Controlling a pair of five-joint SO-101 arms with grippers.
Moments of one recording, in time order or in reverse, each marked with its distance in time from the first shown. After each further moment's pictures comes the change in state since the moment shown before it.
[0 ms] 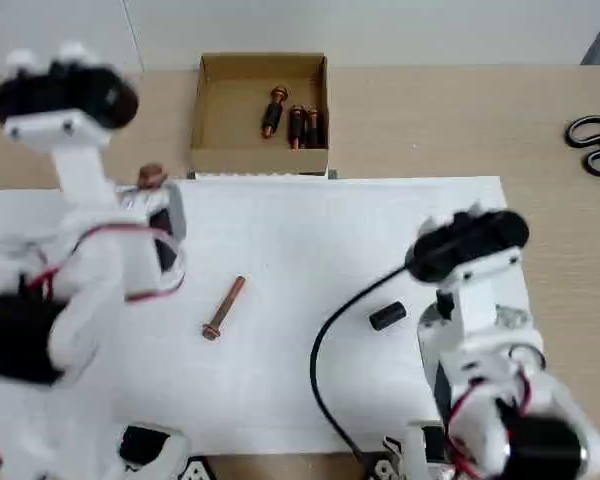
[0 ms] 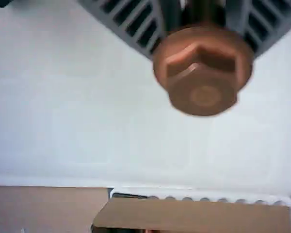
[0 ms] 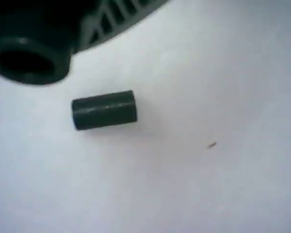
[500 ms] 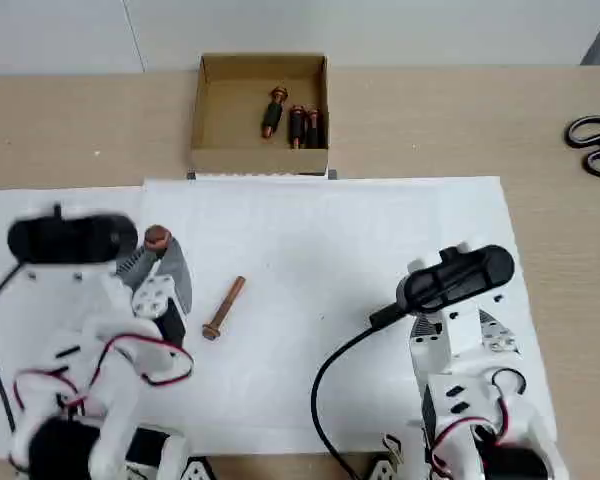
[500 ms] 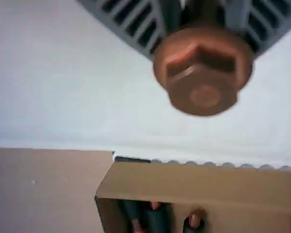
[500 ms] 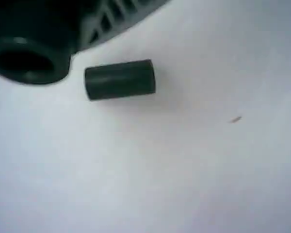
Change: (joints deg) left arm 0.0 -44.5 54.5 -26.1 -0.5; right arm -0.4 -18.7 20.9 -10.9 0.4
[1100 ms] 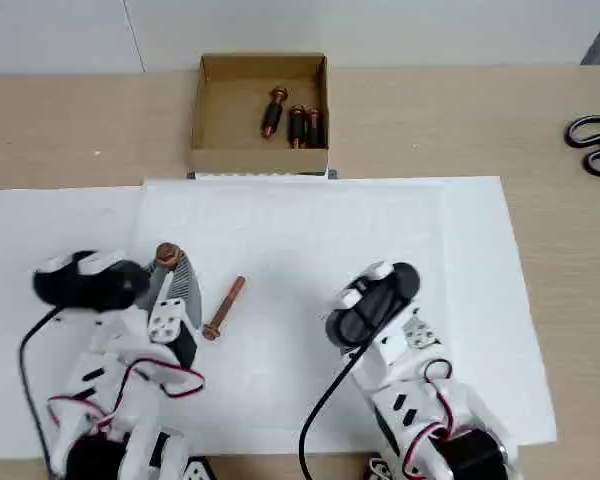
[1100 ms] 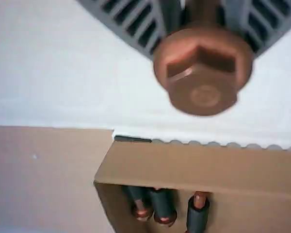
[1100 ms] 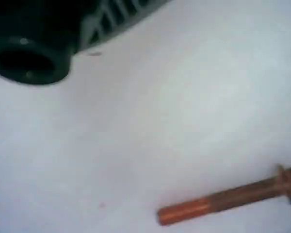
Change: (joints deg) left arm 0.4 -21.1 24.9 -10.7 0.0; right arm -26.8 -12.6 22.1 -13.5 -6.0
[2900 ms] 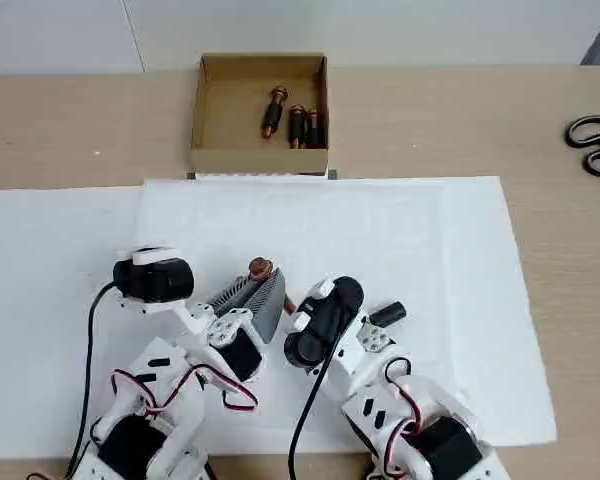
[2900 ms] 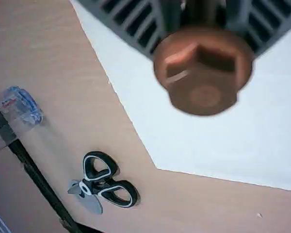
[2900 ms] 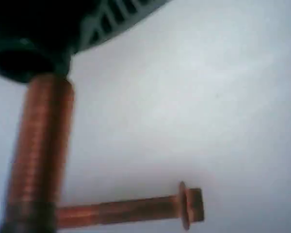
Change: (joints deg) left arm 23.2 0.0 11.3 -15.0 24.4; right arm -11.7 0.1 9.1 -7.5 -0.4
